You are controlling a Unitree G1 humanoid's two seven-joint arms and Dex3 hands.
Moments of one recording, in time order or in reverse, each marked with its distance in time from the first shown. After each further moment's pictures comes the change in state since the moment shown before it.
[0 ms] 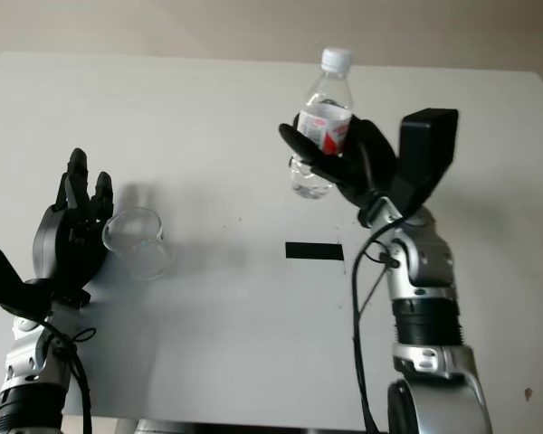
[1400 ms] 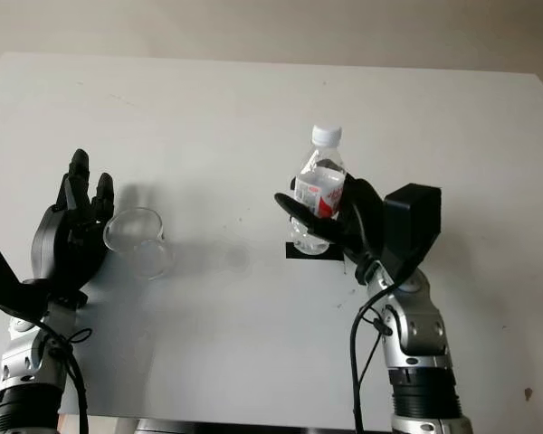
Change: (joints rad) left arm 0.001 0.014 0.012 0.002 -0.004 0.018 -0.032; right arm 0.241 0.087 0.063 -0.042 -0.087 -0.132 0.006
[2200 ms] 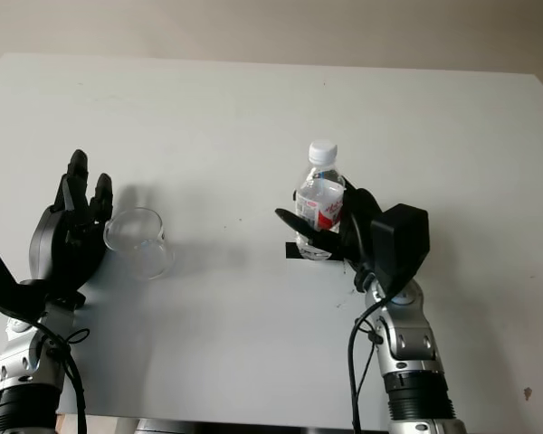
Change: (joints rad) left arm 0.000 0.007 0.005 0.010 -0.003 0.002 -0.012; right arm 0.004 0.001 0.028 0.147 -0.106 -0.262 -0.002
